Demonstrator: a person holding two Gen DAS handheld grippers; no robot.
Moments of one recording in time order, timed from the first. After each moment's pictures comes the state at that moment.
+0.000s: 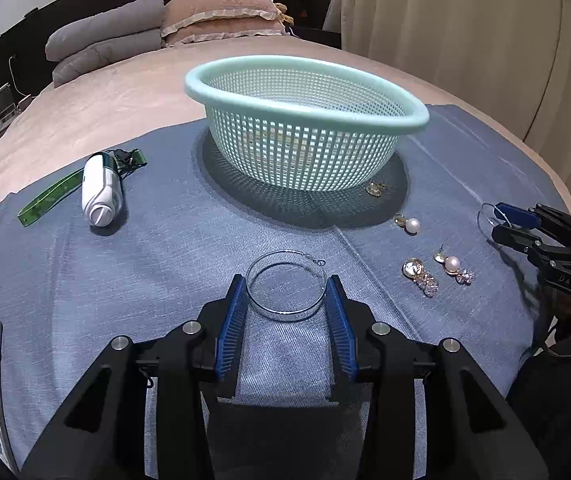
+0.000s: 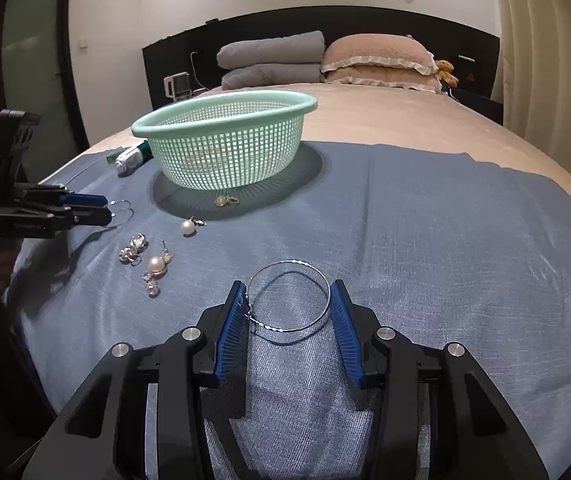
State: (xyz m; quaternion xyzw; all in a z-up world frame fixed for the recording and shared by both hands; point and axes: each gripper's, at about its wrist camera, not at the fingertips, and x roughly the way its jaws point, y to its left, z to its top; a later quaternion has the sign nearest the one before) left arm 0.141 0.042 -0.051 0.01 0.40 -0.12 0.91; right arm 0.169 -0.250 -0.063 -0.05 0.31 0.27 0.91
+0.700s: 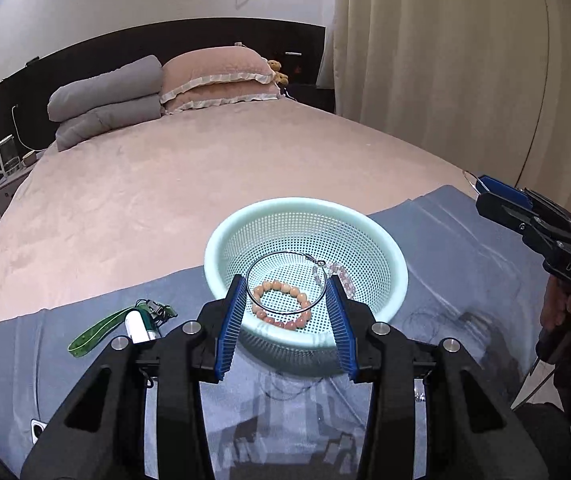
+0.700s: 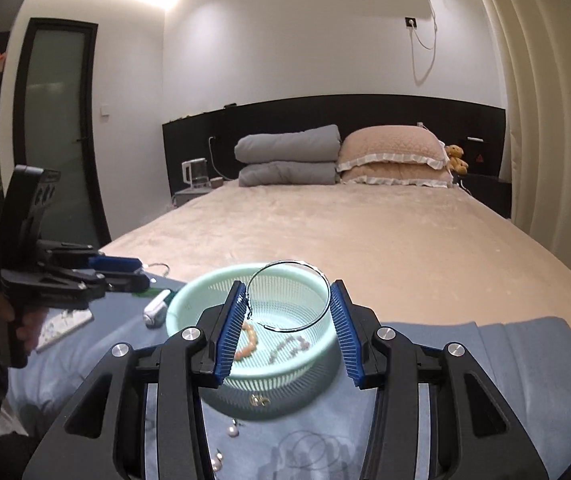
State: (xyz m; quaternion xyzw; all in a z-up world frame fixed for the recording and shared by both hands) left arm 0.189 0.036 0.067 0.02 0.32 -0.12 0.94; right arm 0.220 -0.204 0.078 0.00 0.17 0.31 0.94
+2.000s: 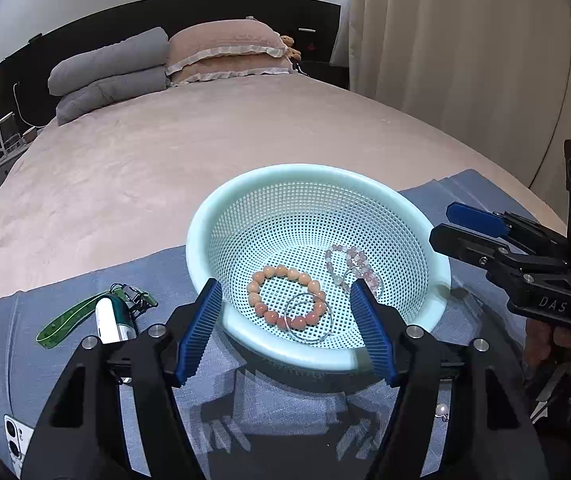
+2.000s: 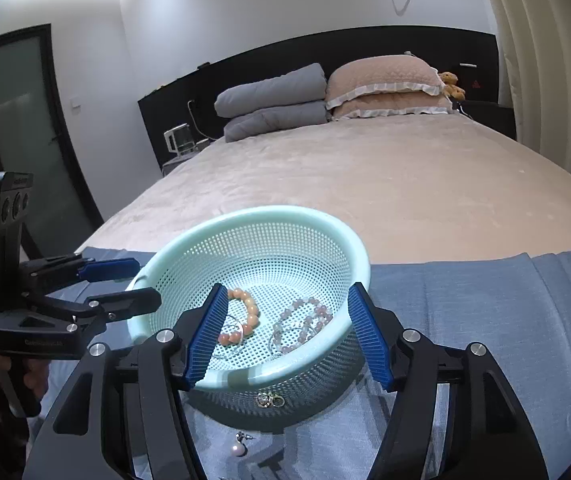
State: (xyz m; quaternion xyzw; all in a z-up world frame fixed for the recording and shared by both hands) left arm 0.229 0.035 0.023 0.02 0.35 -0.10 0.93; right arm 0.273 -0.181 0.009 0.04 0.28 0.29 0.91
